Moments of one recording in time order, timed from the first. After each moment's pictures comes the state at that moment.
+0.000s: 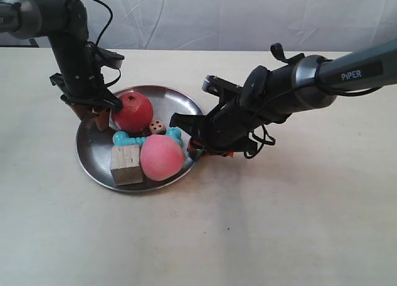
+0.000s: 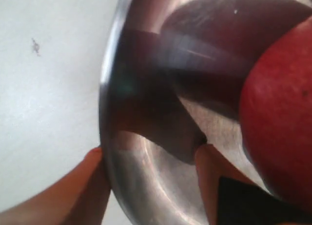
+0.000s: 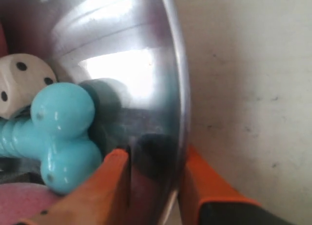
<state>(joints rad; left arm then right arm) -0.24 2.29 -1.78 -0.07 1.18 0.35 0.46 2.10 -1.20 0.79 0.34 -0.06</state>
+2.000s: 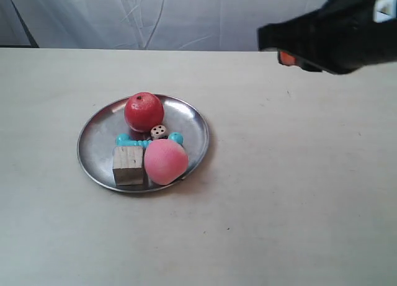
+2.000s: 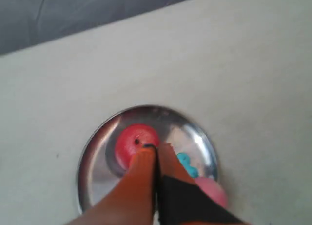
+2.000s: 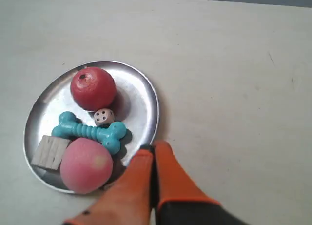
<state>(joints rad) -0.08 1.47 -1.57 -0.59 1.08 0.52 0.41 1.19 -0.97 -0.01 0.55 0.29</state>
